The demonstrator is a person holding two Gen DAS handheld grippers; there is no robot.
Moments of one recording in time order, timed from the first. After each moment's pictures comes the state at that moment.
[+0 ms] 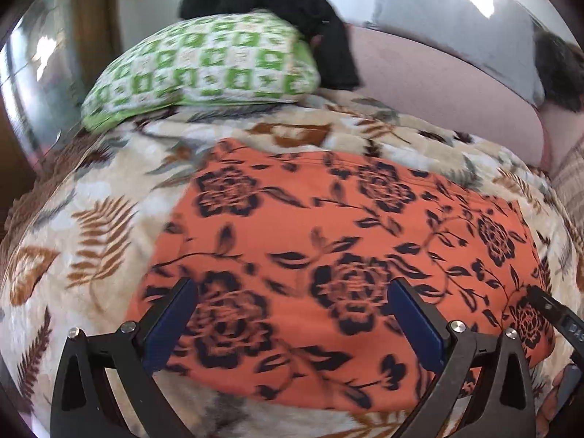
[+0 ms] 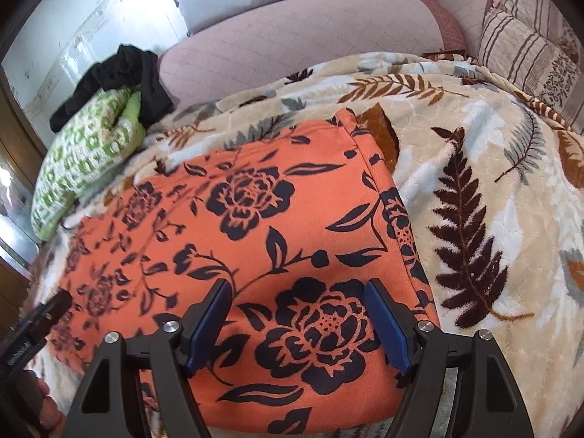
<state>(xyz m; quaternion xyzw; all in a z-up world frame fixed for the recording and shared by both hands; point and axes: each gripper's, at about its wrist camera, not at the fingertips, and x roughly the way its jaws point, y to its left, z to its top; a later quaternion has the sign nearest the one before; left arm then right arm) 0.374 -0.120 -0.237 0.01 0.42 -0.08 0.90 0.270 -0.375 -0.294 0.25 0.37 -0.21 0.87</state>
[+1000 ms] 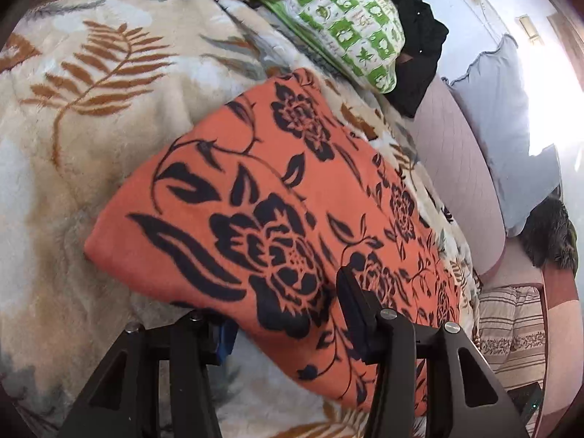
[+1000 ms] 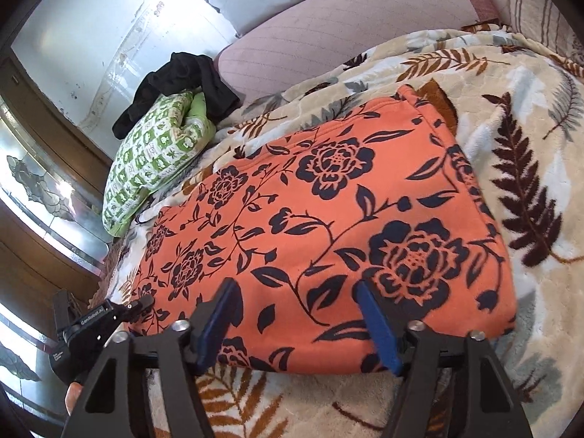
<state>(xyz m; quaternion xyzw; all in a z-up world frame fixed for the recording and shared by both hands) 0.387 -0.053 -0.301 -0.30 0.48 -0.12 0.82 0.262 -0.340 -0.299 0.31 0.36 -0.08 0.88</state>
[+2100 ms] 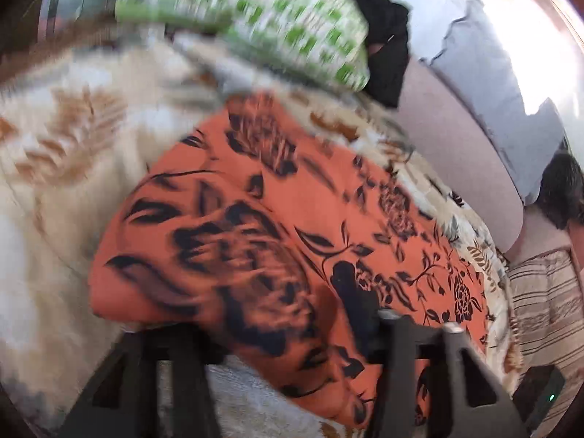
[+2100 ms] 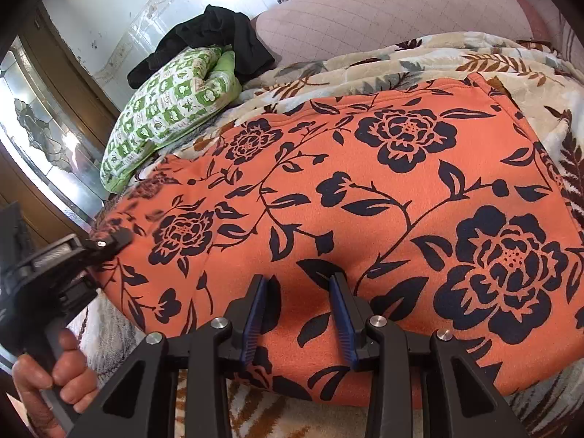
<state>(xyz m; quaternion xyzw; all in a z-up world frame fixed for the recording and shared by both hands) 0.403 -0.075 -0.297 -0.23 0.48 -0.12 0.84 0.298 -0.300 -0.329 0.25 0.38 -0.04 0.89</state>
